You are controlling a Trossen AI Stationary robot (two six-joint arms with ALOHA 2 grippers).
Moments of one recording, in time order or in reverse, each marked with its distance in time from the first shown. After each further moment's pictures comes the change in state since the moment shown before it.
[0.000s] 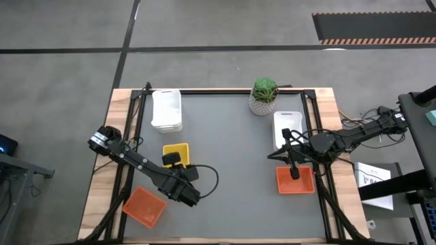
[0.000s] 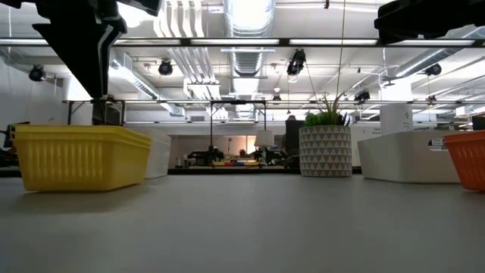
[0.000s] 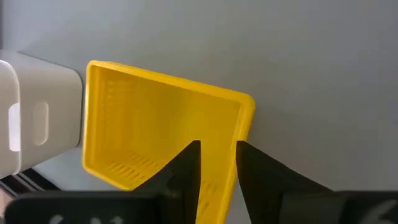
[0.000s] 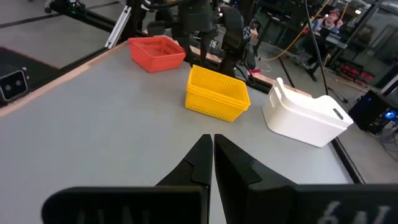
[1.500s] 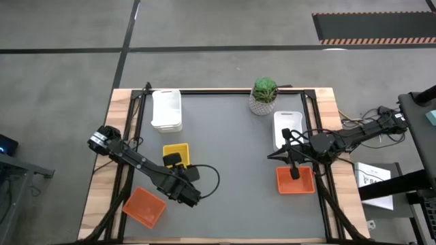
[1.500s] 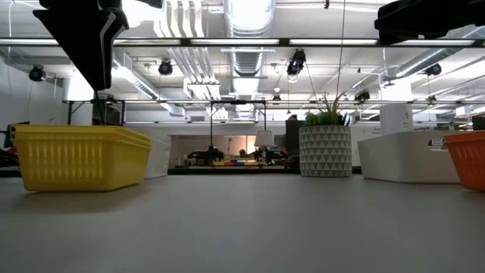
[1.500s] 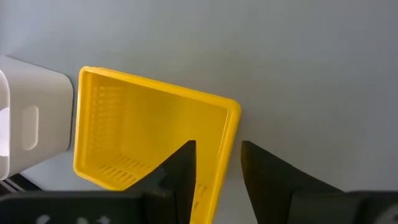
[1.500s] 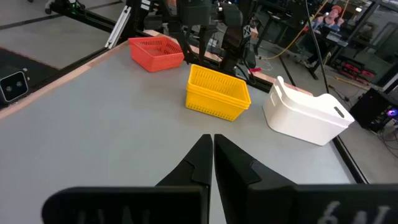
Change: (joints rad) left arm 0.000 -0.005 0.028 0.010 0.015 0.002; right arm 0.000 0.000 0.000 -0.003 0.000 0.010
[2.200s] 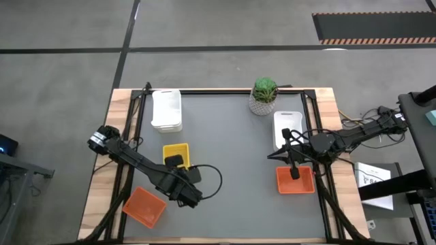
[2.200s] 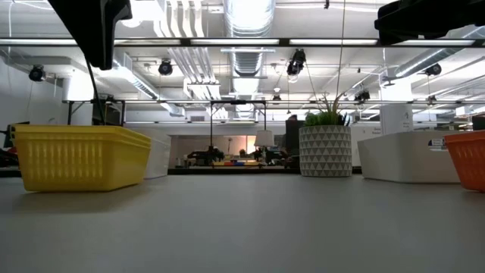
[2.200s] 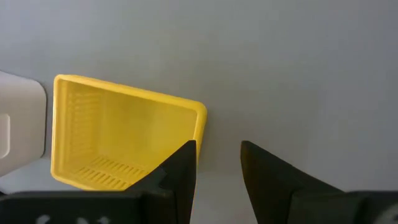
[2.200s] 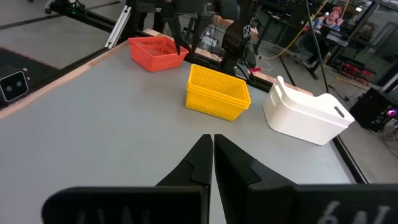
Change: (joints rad) left arm 0.000 -0.001 0.083 0.000 0.075 0.031; right arm 0.000 0.000 0.000 -0.001 0.000 0.000
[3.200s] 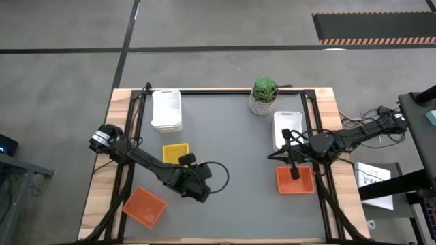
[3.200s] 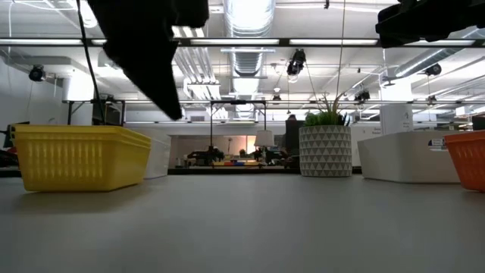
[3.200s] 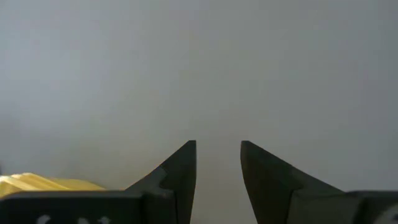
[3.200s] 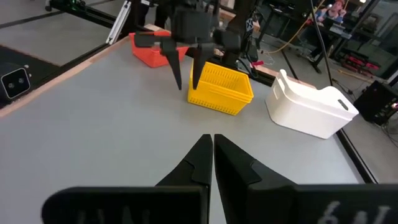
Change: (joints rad) left arm 0.069 0.004 -0.265 0.530 -0.208 0.072; right arm 0.000 0.000 0.000 -0.022 0.000 0.021
